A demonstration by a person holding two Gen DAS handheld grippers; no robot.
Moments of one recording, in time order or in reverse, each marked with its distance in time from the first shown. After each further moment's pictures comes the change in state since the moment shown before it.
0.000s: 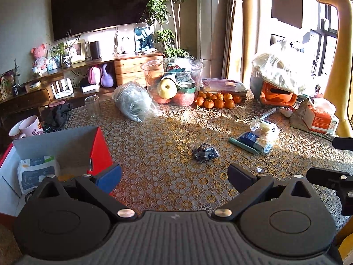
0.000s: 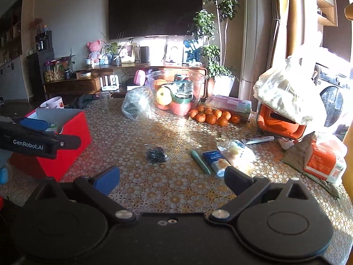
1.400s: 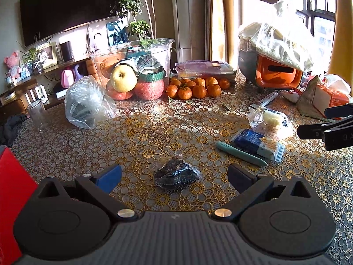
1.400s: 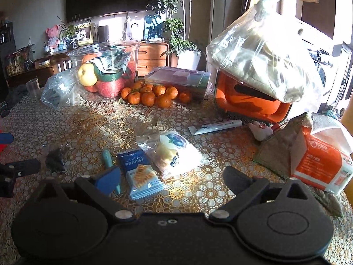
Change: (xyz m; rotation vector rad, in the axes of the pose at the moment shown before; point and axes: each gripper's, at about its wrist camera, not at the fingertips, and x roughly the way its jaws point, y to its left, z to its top) left arm 0.168 -0.062 0.007 0.090 0.029 -0.059; right arm 0.152 -0.131 0.005 0.055 0.113 -0.141
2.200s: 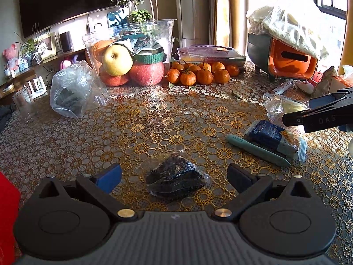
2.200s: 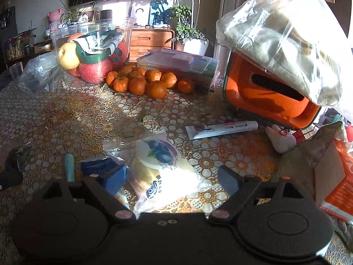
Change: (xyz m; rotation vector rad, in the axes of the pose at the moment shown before) left arm 0.057 -0.002 -0.008 -0.018 0.038 0.006; right arm 0.089 -0.014 0.011 -0.063 0.056 0.021
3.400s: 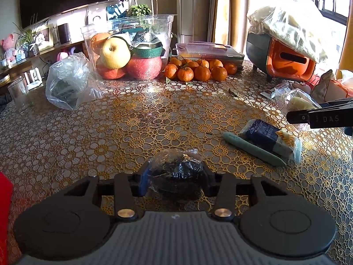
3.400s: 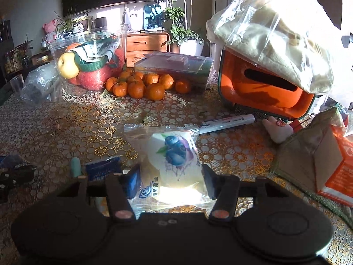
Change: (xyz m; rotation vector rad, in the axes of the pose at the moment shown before) left arm -0.002 0.002 0.000 -0.038 0.021 -0.034; right arm -0.016 -0.005 -0.005 0.075 -0.013 0.008
